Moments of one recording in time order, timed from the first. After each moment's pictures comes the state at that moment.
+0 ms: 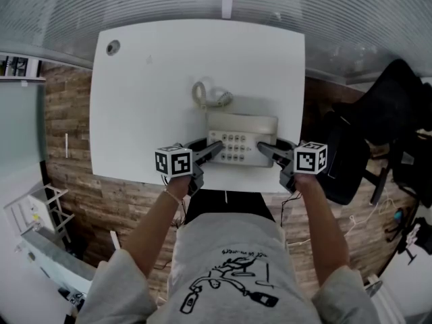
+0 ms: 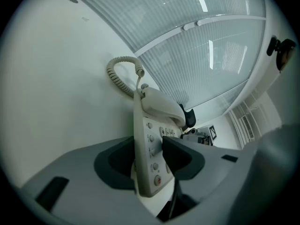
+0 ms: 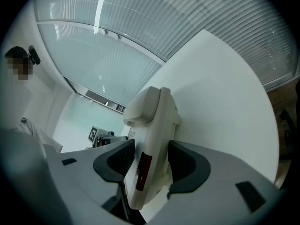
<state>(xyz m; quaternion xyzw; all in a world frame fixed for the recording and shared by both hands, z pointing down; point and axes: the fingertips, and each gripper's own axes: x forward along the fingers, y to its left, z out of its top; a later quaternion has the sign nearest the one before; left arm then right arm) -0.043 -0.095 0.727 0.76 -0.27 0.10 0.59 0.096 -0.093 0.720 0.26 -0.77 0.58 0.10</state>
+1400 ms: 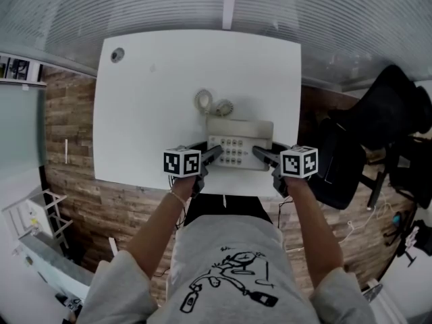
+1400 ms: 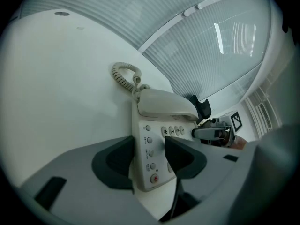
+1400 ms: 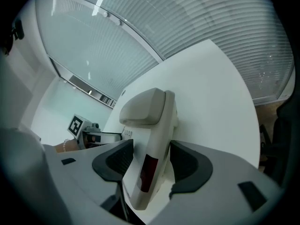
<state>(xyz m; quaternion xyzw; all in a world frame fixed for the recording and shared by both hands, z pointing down) -0.046 -0.098 0.741 0.74 -0.32 0.20 0.56 0.097 -0.099 0.724 0.33 -0.75 0.54 0.21</state>
